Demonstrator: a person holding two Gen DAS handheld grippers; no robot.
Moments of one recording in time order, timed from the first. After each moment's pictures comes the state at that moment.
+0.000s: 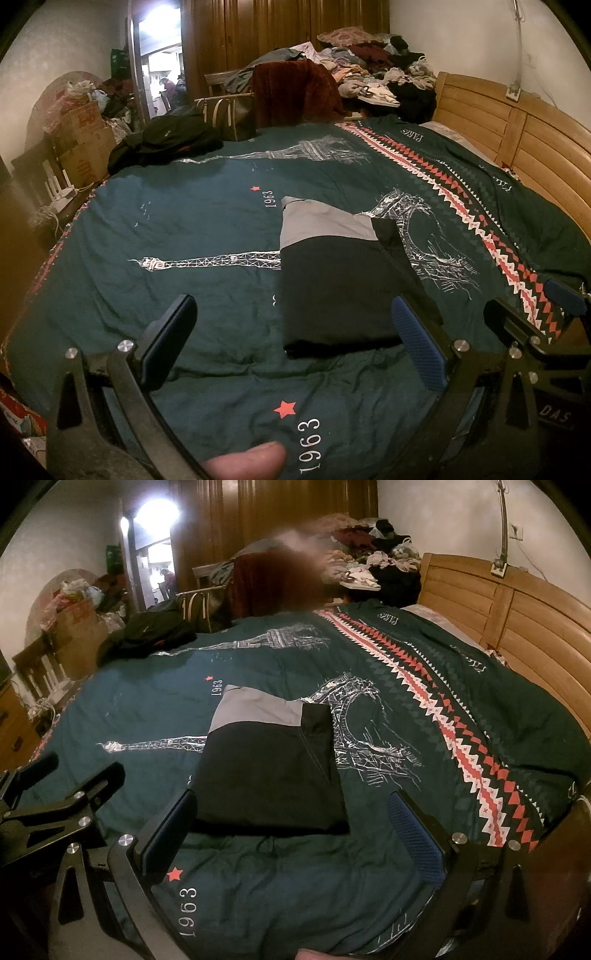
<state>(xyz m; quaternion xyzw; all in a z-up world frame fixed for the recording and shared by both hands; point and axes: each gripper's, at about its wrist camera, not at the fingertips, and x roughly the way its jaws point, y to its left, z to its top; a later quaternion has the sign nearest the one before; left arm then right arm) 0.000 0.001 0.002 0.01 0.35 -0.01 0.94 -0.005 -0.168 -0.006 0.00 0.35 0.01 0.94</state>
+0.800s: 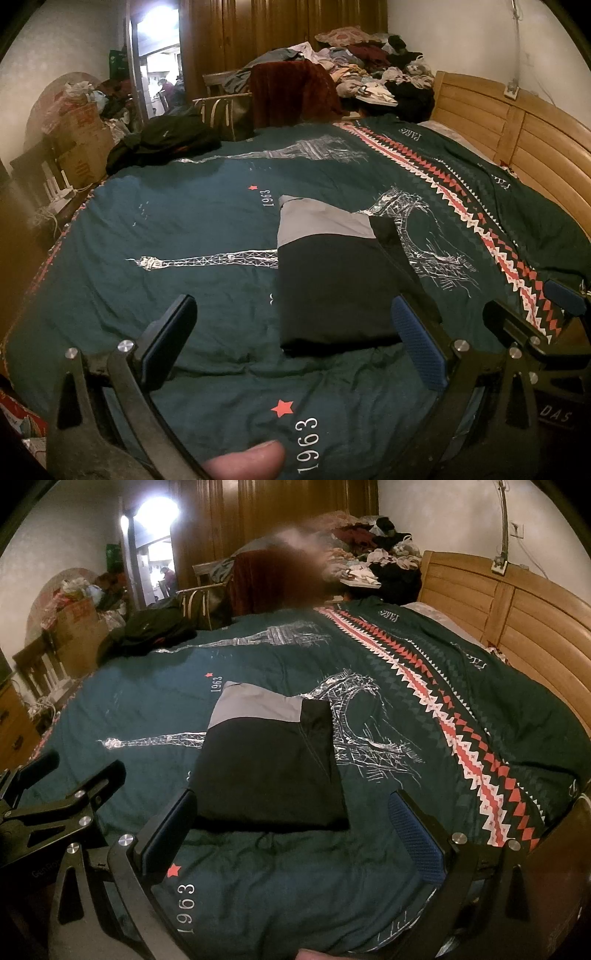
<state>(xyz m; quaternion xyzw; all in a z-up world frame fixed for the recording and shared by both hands) 0.003 -0.006 0.002 0.01 0.35 -0.01 0.94 -0.005 -0.169 -0.010 0.00 0.35 0.01 0.94</state>
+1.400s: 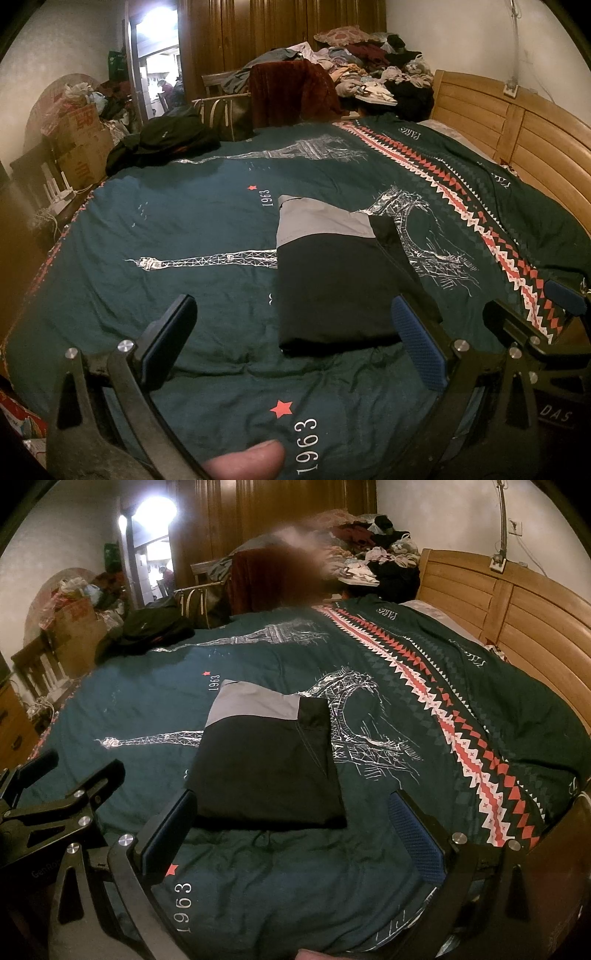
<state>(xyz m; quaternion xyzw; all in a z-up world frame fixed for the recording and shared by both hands) 0.002 -0.010 0.001 0.02 0.35 -0.01 0.94 -0.009 -0.172 -0.015 0.00 0.35 0.01 0.94</state>
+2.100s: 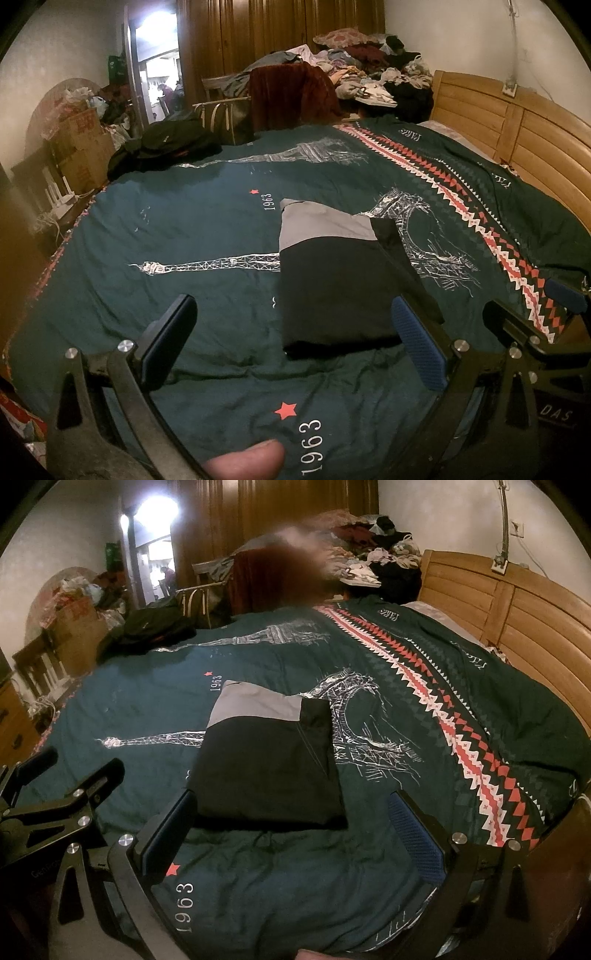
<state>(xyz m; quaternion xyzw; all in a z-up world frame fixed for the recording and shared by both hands) 0.001 -0.010 -0.001 0.02 0.34 -0.01 0.94 -0.006 -0.172 -0.013 0.00 0.35 0.01 0.94</state>
